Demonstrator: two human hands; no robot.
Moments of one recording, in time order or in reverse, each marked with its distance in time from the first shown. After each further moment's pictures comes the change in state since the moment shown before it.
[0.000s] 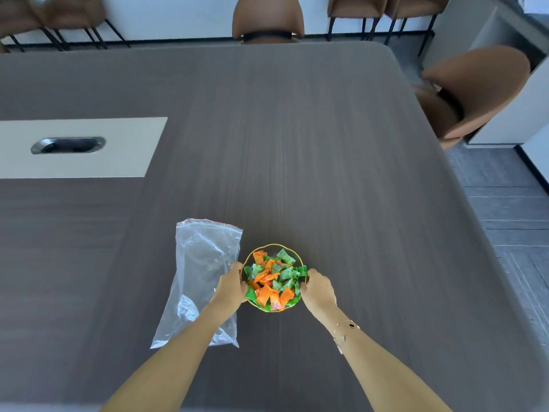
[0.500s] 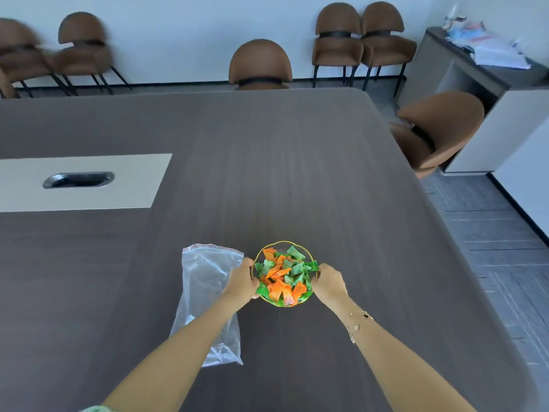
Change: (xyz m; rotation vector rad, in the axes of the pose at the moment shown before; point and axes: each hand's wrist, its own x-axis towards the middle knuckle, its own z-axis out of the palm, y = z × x) left_hand -0.006 0.061 -0.042 -0.145 -0.018 0.086; right_hand -0.013 -0.030 -0.072 0.091 0.094 -0.015
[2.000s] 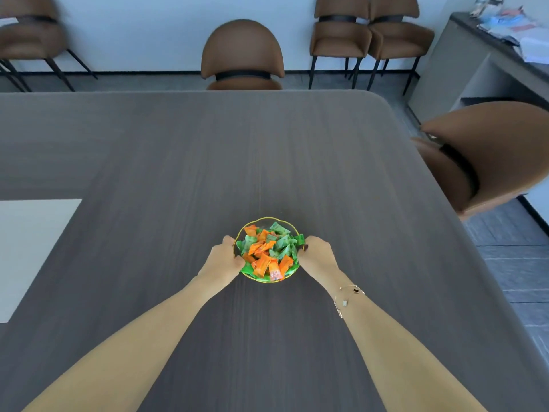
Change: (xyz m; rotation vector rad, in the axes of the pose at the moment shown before) left_hand 0.401 0.127 -0.040 0.112 0.042 -0.007; right_hand 0.427 -0.108 -0.061 -0.023 -0.007 -0.075
